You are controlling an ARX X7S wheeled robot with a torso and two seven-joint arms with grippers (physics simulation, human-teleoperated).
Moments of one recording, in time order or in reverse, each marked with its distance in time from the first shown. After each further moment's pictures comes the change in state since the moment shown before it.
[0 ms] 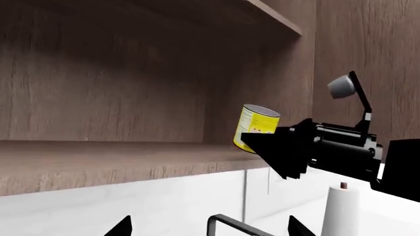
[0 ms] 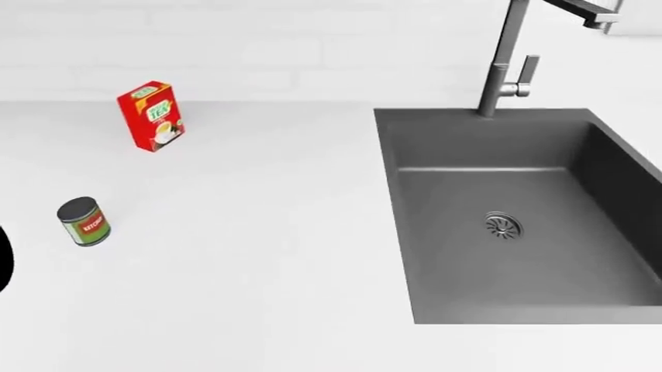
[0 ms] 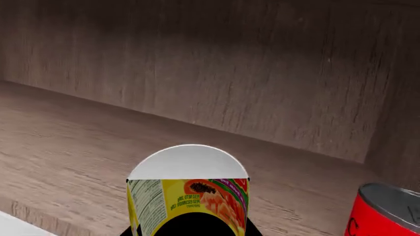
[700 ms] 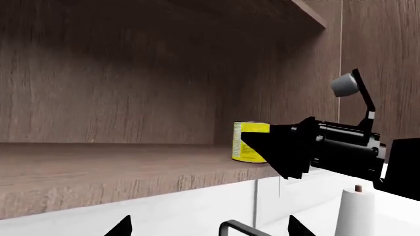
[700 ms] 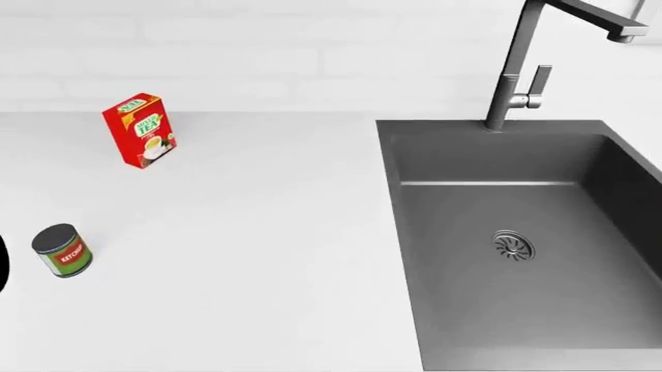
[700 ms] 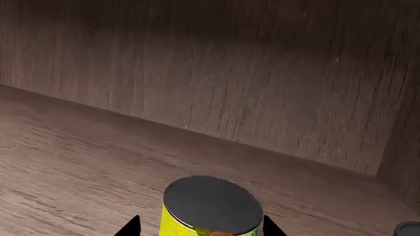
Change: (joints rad) left arm 0.007 -0.014 0.031 0.002 0.002 0.034 0.015; right arm 0.001 -0.001 0.000 -0.001 0.000 -0.002 -0.004
